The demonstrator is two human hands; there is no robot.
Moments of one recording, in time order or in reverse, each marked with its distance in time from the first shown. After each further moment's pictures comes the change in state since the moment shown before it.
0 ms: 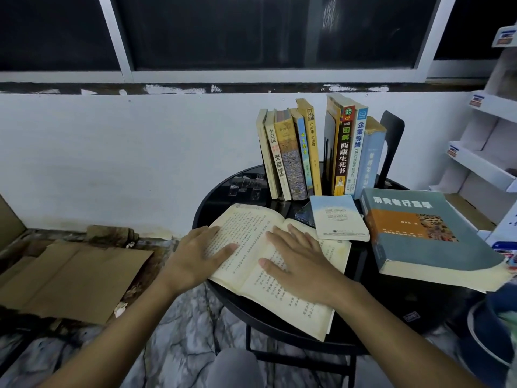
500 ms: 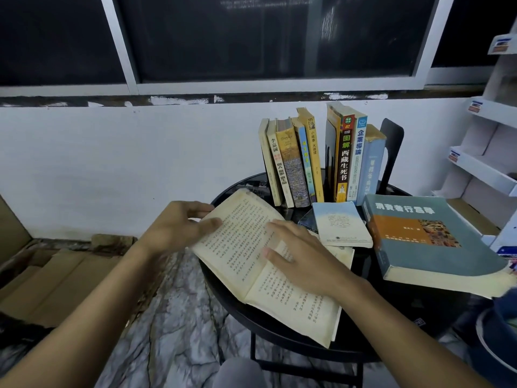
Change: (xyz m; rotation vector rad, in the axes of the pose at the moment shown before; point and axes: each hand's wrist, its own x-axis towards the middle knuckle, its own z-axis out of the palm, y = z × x) left_hand 0.005 0.040 -0.082 -0.334 0.059 0.034; right_hand 0.003 -0.014 -0.027 0.206 0.166 -0.063
